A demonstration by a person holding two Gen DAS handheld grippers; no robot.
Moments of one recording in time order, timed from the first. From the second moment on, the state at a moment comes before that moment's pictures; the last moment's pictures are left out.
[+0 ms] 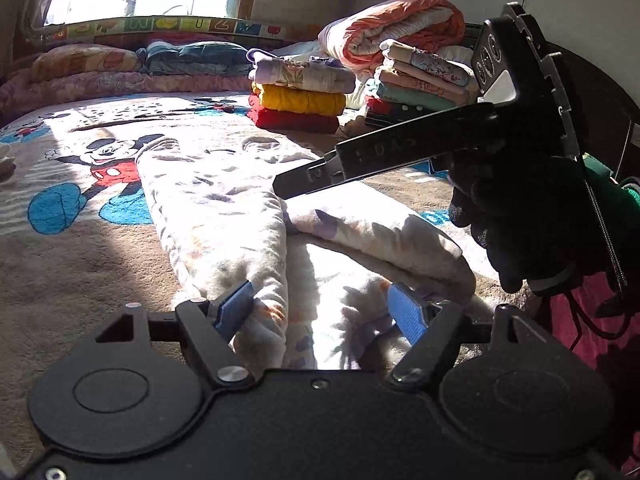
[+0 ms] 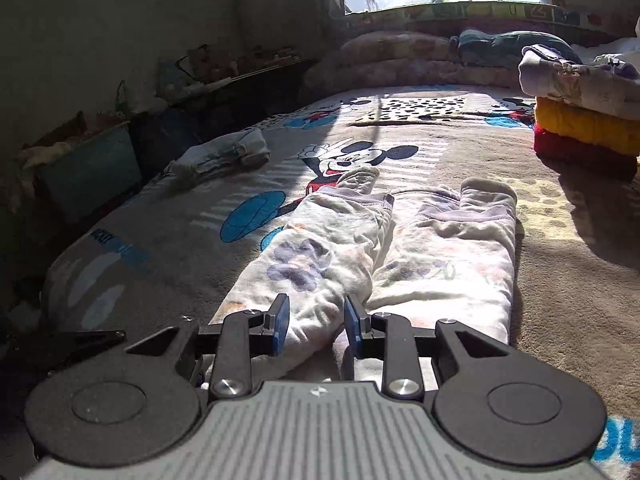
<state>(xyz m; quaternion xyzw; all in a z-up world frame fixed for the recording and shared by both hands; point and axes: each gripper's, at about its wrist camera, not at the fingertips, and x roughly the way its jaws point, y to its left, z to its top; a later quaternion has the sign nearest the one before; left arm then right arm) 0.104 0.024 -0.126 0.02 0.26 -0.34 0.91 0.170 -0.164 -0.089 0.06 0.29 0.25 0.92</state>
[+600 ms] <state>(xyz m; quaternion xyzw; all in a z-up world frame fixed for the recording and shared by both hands) 0.043 0.017 -0.142 0.24 0.22 -0.27 0.91 0.033 -0.218 -0.116 -0.09 0.22 0.21 0.95</state>
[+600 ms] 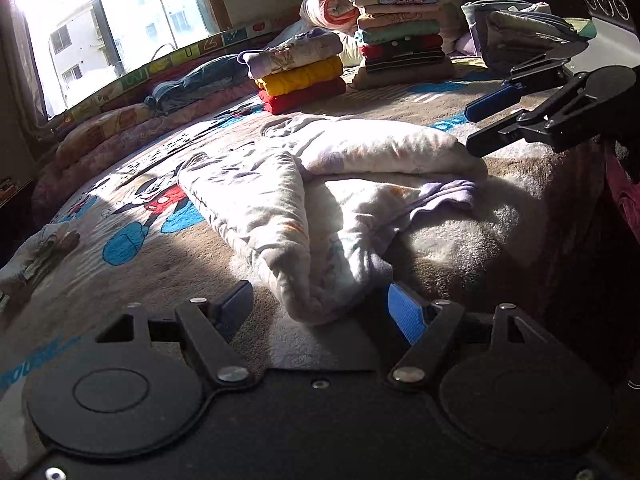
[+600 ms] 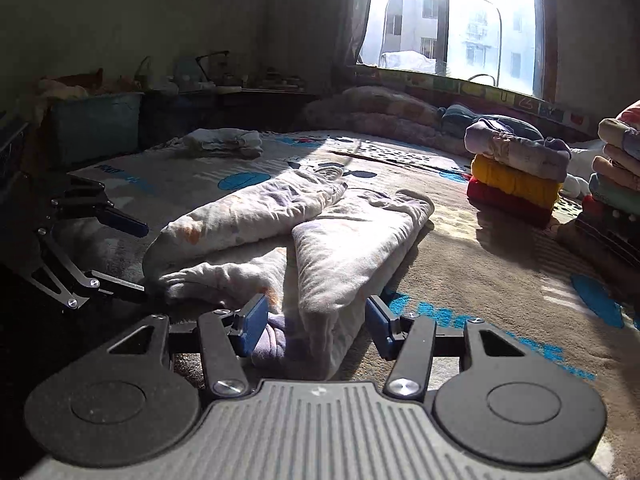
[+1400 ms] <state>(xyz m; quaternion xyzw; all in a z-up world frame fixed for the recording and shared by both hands) 0.064 -0.015 -0.163 0.27 0.22 -0.22 0.91 0.044 -0.185 -0.161 -0.22 0.21 0.22 0.93</state>
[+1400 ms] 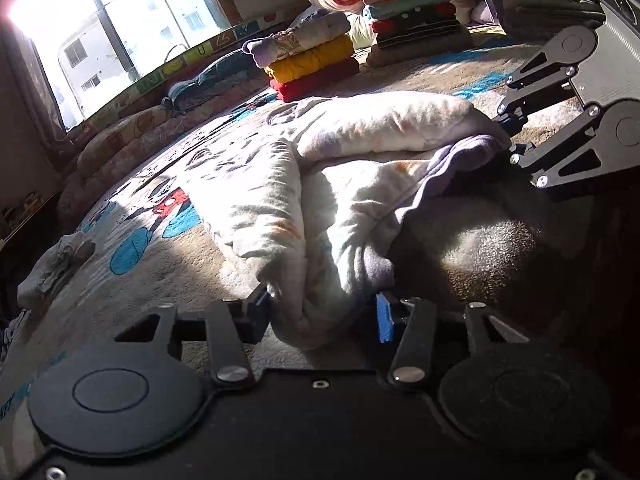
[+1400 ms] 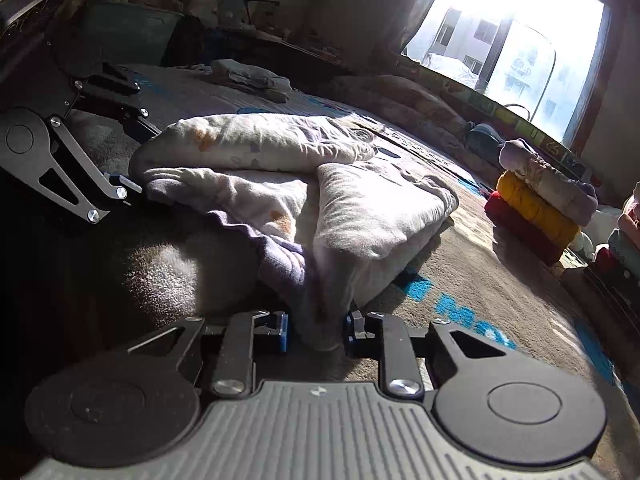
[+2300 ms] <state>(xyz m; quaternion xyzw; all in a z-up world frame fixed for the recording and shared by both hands) 0.089 0.021 -0.128 -0.02 0.23 -0.31 0.92 0.039 -0.174 -0.130 -0.19 0.17 0.24 0.94</state>
